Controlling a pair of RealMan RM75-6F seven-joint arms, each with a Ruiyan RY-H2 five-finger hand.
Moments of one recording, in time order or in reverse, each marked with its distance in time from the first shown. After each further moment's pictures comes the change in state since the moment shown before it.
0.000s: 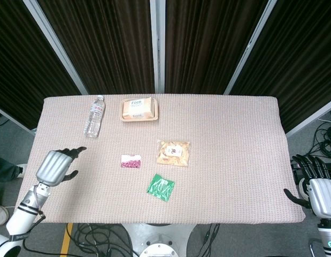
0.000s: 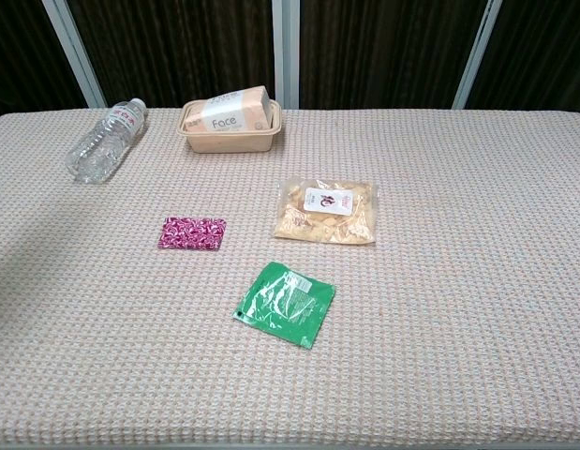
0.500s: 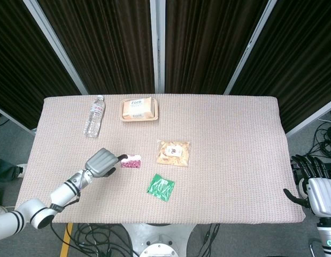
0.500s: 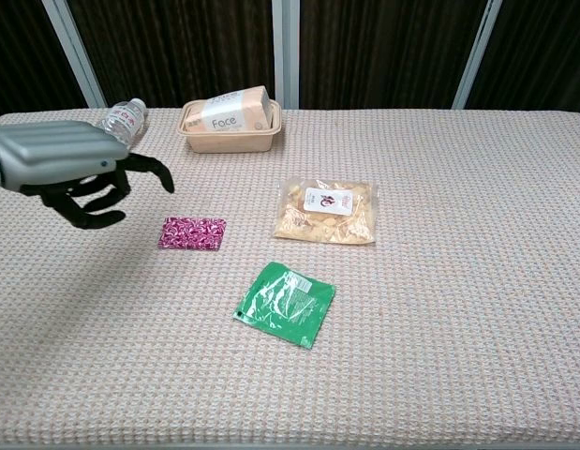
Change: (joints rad) left arm -0.314 -0.205 -0.001 0.188 -0.003 -0.419 -0.061; right arm 0.007 0.002 0.000 -0.009 0.018 -0.022 -0.015
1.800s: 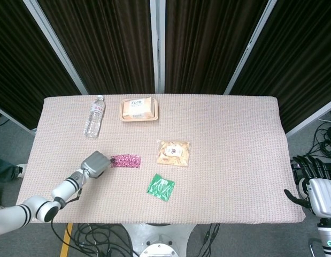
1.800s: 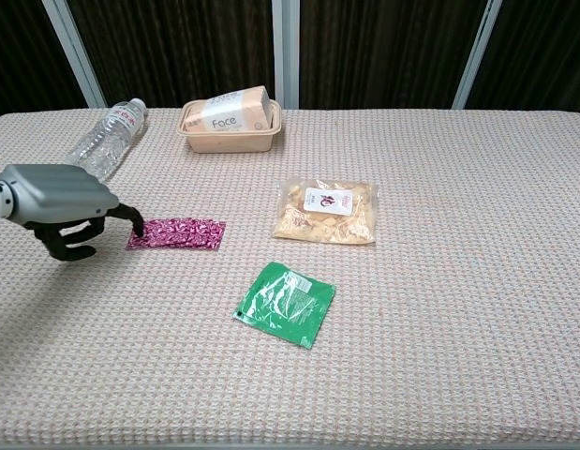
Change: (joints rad) left arm -0.072 -0.018 0.100 0.068 -0.314 -0.162 0.288; right arm -0.005 -0.004 -0.001 0.002 0.013 0.000 0.001
